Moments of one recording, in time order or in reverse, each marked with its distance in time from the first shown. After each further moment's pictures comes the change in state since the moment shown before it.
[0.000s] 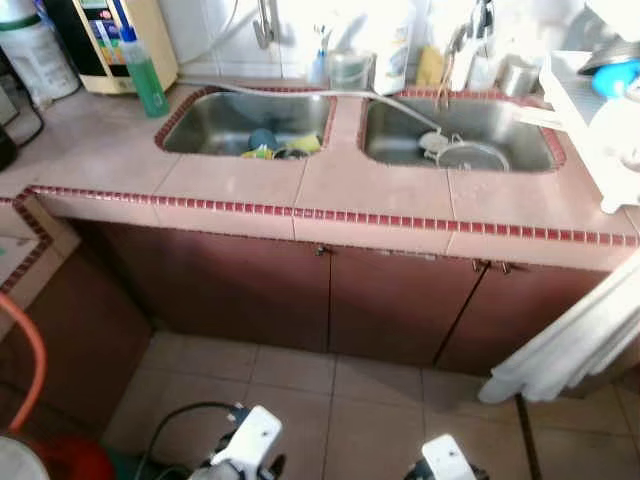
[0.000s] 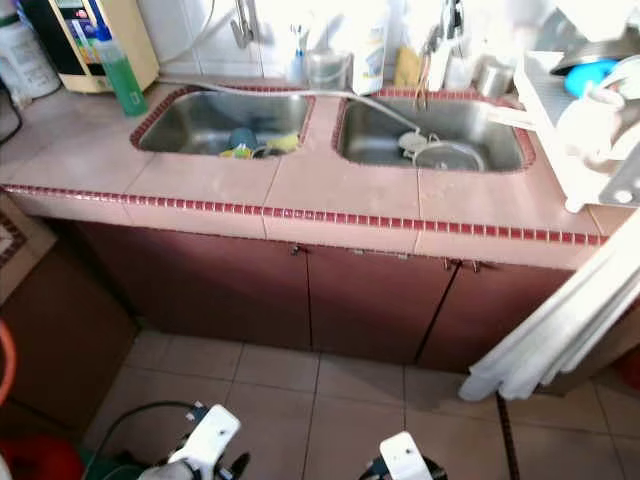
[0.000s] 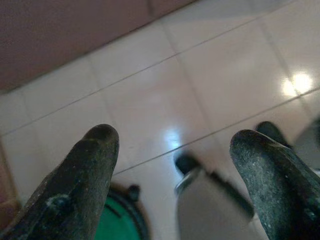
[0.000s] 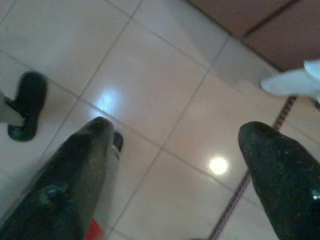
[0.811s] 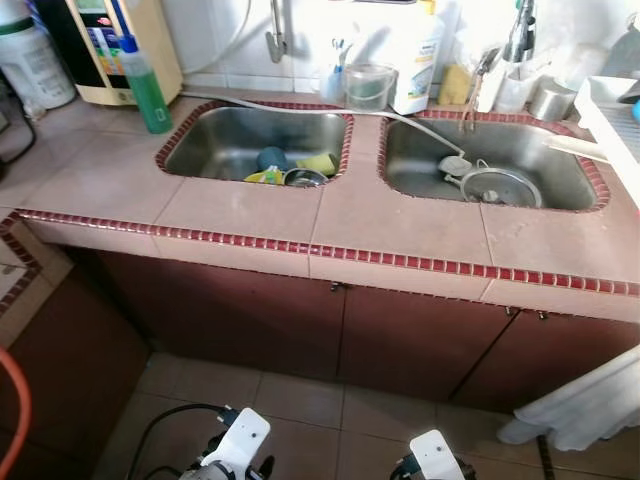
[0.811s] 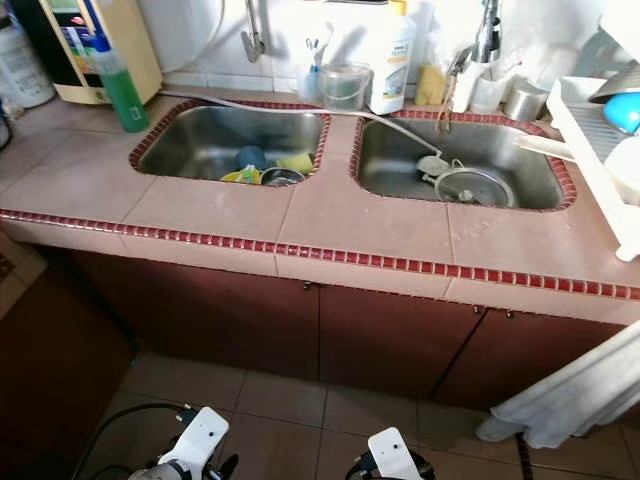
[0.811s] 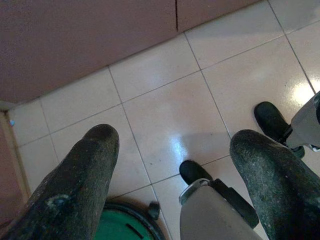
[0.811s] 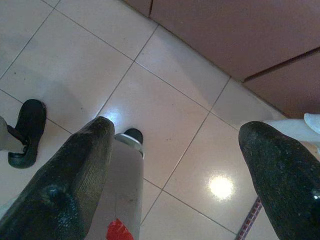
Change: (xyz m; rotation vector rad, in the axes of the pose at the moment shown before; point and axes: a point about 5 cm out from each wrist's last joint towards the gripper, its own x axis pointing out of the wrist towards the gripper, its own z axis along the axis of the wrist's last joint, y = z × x) left arm 0.001 -0.003 0.002 -0.008 -0.010 -0.007; right arm 0.001 0.004 0.005 -0.002 -0.024 0.003
